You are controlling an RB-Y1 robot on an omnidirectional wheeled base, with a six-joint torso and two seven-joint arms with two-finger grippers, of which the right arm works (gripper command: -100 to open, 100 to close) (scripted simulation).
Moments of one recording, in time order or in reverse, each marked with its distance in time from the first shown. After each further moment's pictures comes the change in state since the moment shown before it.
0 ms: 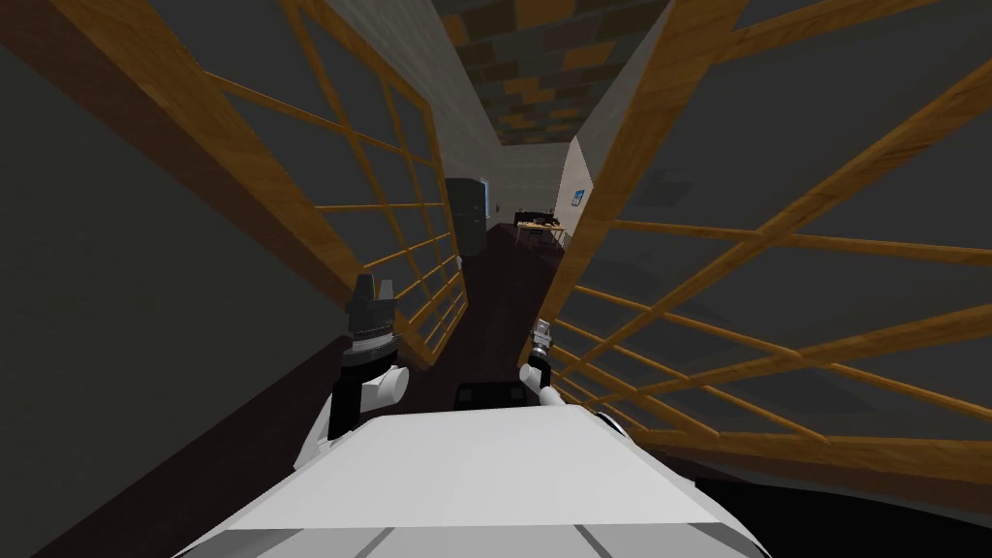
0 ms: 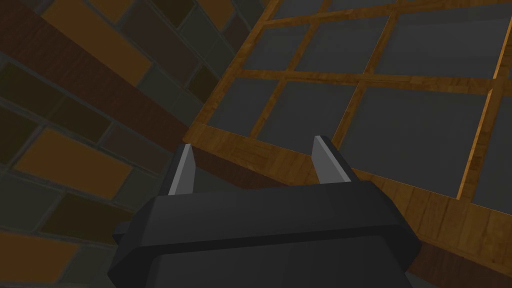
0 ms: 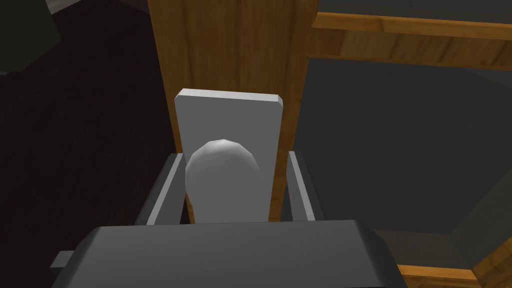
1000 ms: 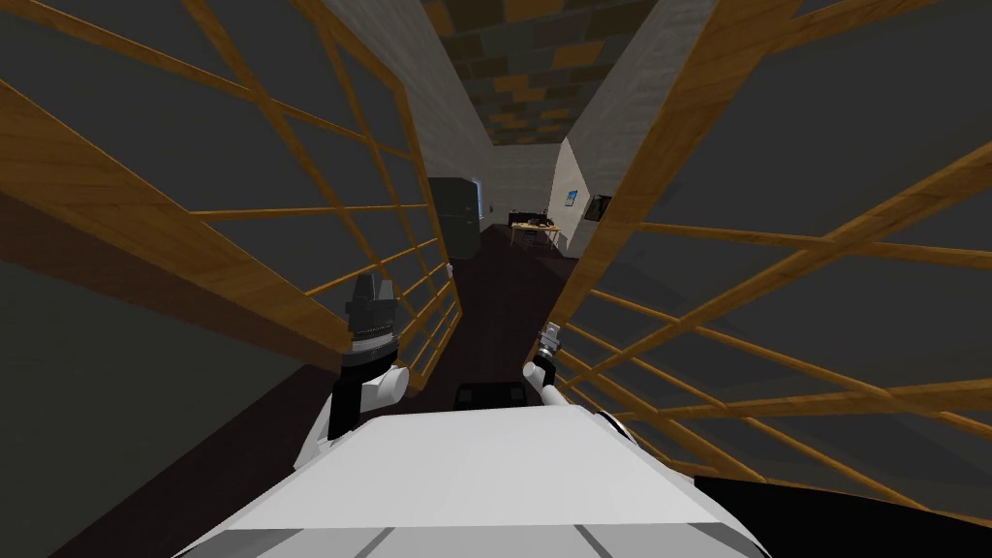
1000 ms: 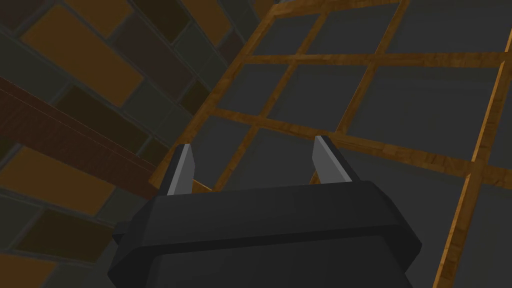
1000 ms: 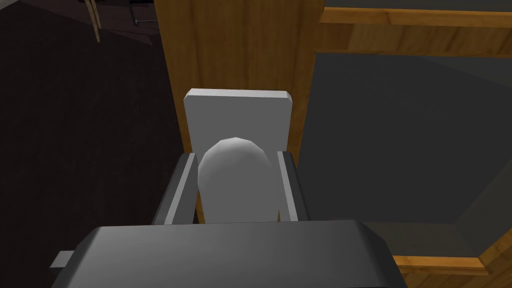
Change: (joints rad) arm -0.018 -0.003 -0.076 0.041 -0.067 -0.044 -0.005
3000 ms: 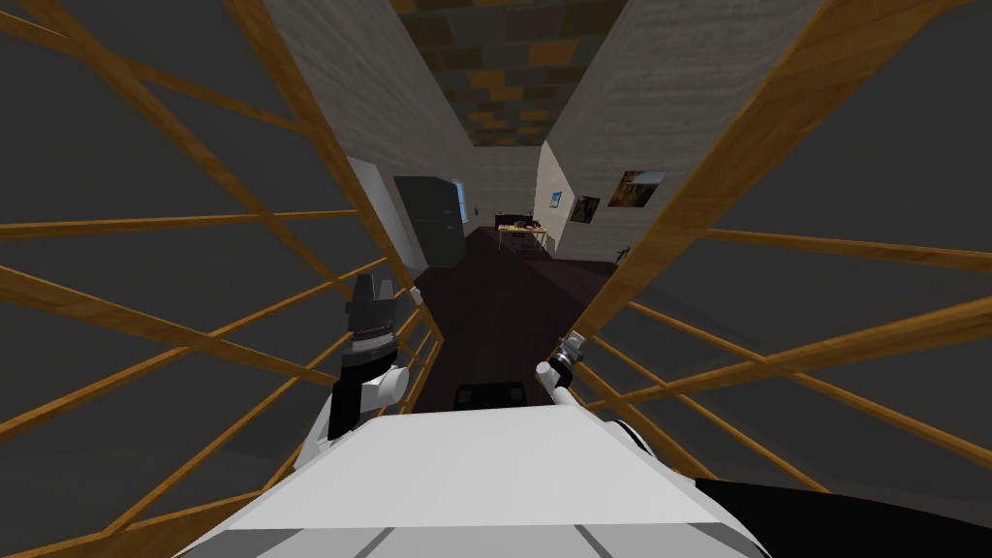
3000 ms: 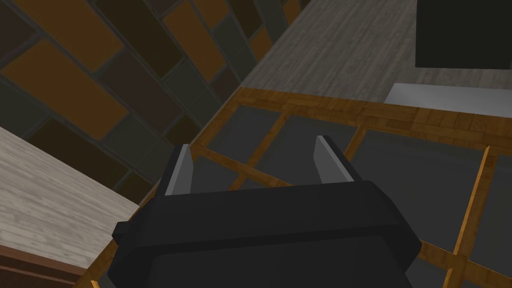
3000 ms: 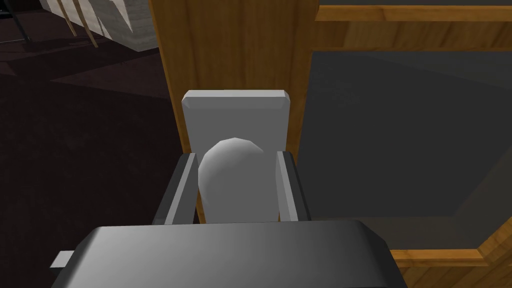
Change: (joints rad) arm 0.026 -0.046 -0.185 -0.004 -0.089 -0.023 0.019
